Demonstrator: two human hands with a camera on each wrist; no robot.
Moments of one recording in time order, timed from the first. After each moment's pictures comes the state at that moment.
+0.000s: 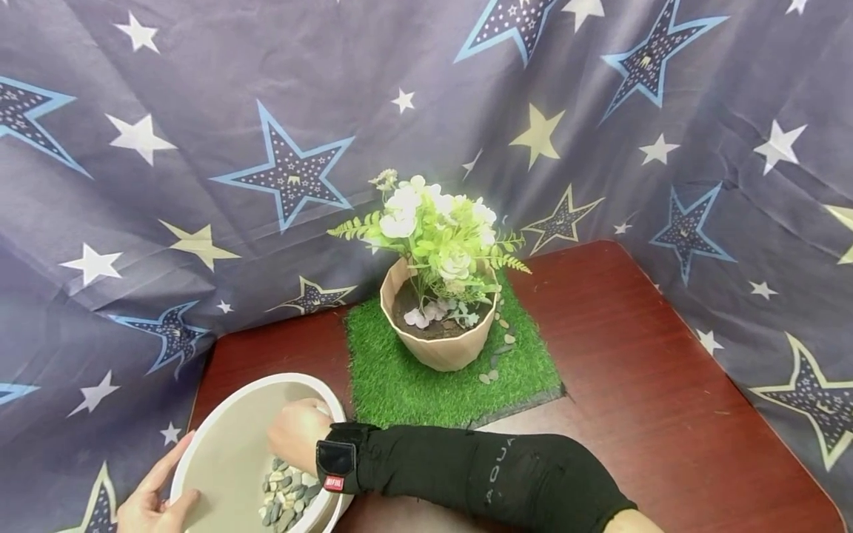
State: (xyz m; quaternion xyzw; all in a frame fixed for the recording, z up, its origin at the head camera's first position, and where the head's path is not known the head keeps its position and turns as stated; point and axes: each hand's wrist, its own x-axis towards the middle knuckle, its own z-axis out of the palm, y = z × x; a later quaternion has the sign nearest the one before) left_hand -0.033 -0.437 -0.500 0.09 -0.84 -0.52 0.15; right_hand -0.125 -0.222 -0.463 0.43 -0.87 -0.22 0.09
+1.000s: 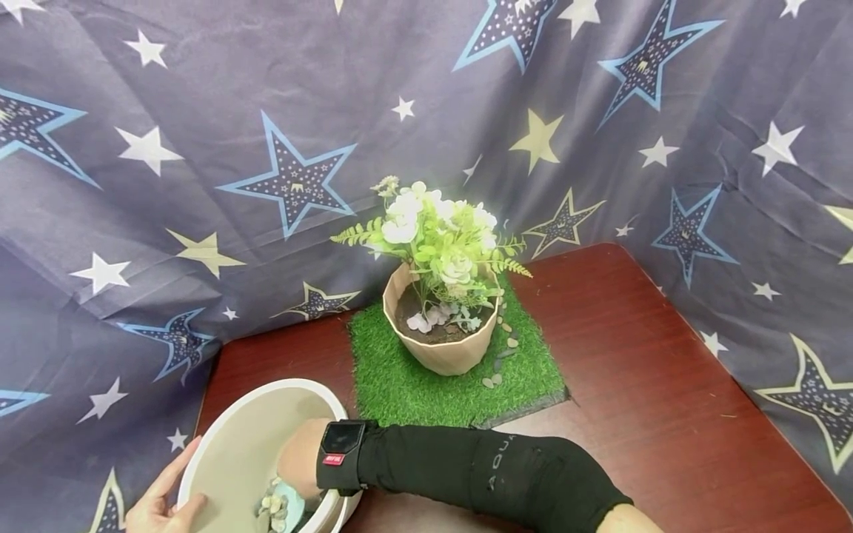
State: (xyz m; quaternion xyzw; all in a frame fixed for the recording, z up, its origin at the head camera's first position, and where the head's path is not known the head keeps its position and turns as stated) left_hand -0.033 -0.435 -0.497 0.08 -0.83 -0.54 0.14; right_hand -0.126 -0.213 -0.461 0.51 -0.85 -0.11 -0.09
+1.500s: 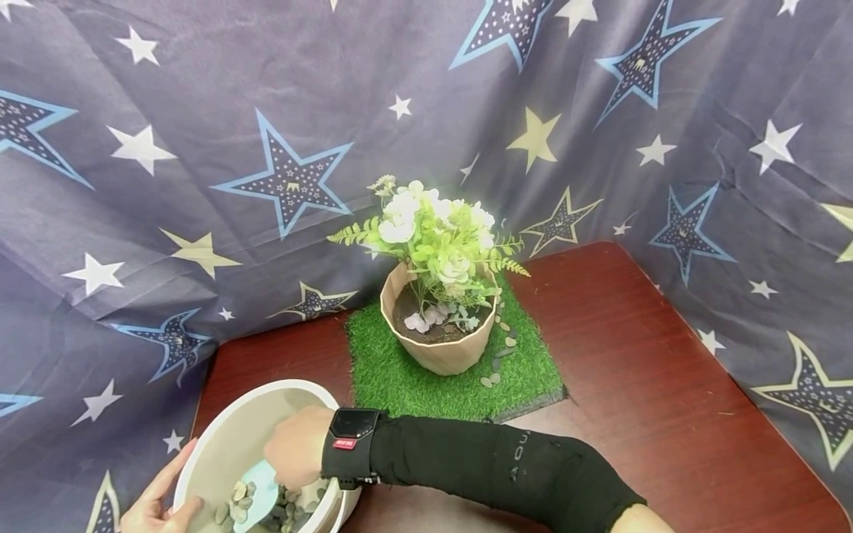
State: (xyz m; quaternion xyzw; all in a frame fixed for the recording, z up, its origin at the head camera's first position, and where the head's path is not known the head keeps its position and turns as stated) left_hand -0.035 -0.443 -0.503 -0.01 -0.82 -0.56 0.13; right_hand -0.133 -0.197 -0.422 0.48 -0.87 -0.04 -0.12
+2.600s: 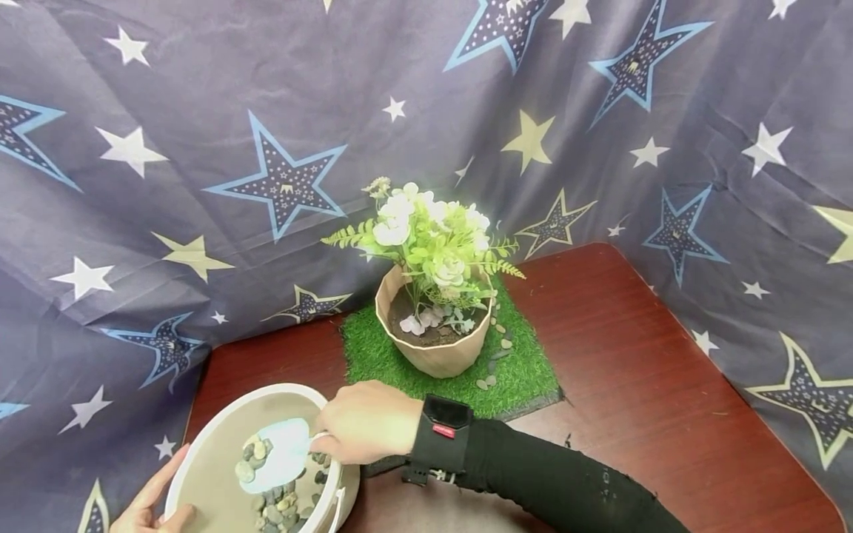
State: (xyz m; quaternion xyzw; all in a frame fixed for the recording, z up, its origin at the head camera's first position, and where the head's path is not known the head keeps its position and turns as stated) left_hand -0.041 -0.471 -0.514 -0.15 -0.75 -0.64 0.02; right_hand -0.146 -0.087 -0.390 0.46 -0.87 0.14 -0.11
